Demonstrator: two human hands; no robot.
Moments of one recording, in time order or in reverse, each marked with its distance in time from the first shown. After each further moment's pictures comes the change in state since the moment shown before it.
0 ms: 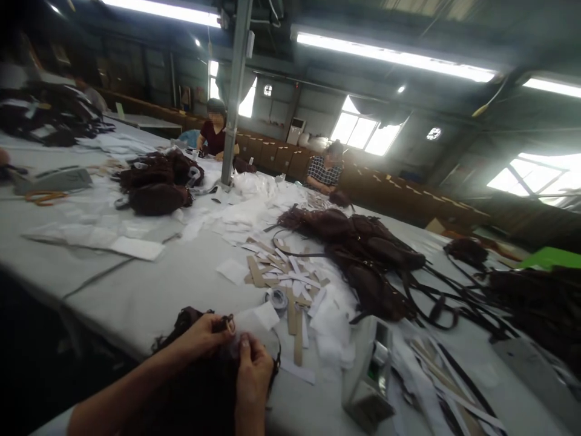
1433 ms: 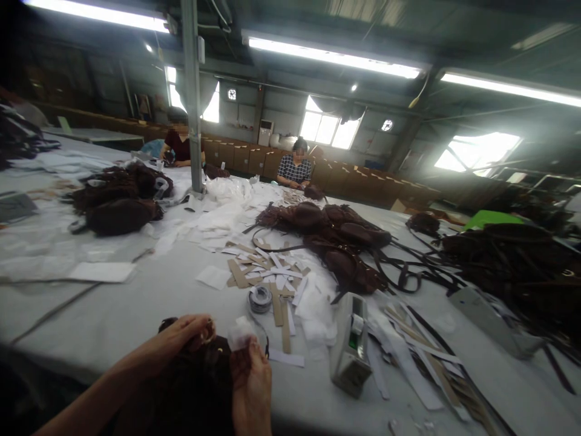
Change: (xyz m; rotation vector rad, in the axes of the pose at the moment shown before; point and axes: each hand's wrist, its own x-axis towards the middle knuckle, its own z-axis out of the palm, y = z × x) left_hand -0.020 0.056 -0.008 0.163 -0.109 -0.028; right_hand -0.014 -0.015 -0.019 0.666 0.165 0.272
